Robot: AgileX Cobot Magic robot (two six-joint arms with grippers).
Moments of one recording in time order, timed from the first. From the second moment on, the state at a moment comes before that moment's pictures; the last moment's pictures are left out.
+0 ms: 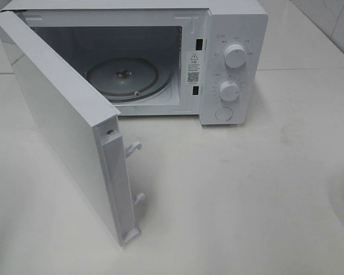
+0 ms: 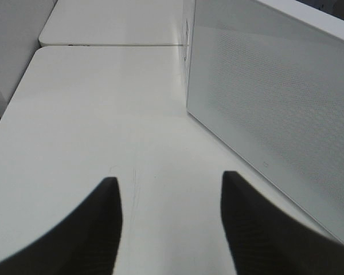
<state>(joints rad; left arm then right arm) 0.01 0.28 -0.53 -0.08 0.79 0.04 0.16 0.00 -0.51 -0.15 1.04 0.20</state>
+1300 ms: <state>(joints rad) 0.01 0.91 -0.22 0.07 -0.50 -0.05 0.16 0.00 -0.51 -0.15 1.04 0.20</state>
